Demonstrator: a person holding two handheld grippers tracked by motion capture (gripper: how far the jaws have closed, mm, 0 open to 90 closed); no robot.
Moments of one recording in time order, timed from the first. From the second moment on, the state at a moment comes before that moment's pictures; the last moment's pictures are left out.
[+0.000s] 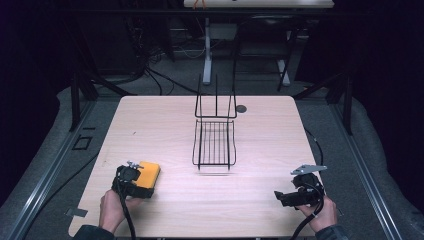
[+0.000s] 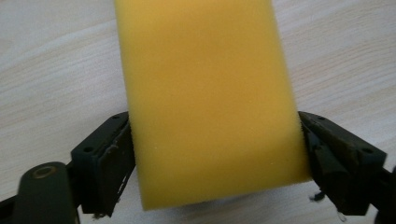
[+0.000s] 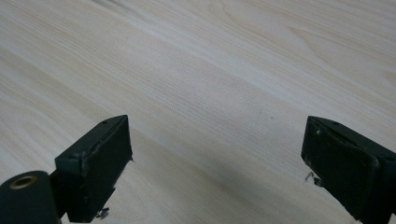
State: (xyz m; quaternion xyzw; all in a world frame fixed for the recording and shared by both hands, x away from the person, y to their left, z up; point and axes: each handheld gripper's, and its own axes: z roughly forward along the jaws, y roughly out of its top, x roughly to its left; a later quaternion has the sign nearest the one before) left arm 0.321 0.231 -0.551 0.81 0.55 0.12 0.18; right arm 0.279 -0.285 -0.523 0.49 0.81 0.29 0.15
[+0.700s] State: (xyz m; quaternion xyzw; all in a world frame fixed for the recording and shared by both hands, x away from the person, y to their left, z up) left arm 0.317 0.234 -0.539 0.80 0.54 0.12 0.21; right arm 0.279 -0.285 -0.522 0.48 0.81 0.29 0.15
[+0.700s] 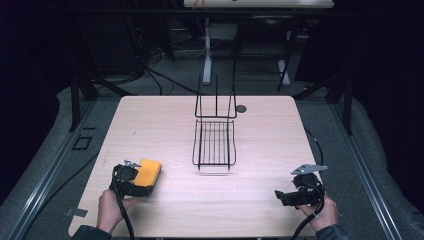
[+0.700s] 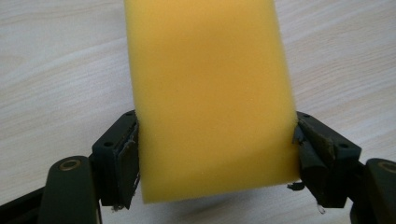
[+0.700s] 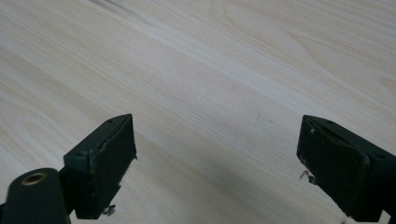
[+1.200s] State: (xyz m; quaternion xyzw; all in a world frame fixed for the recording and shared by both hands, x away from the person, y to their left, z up) left arm 0.312 0.223 -0.528 0.82 0.50 0.14 0.23; right arm 0.278 -0.284 -0.522 0.48 0.82 0.28 0.15
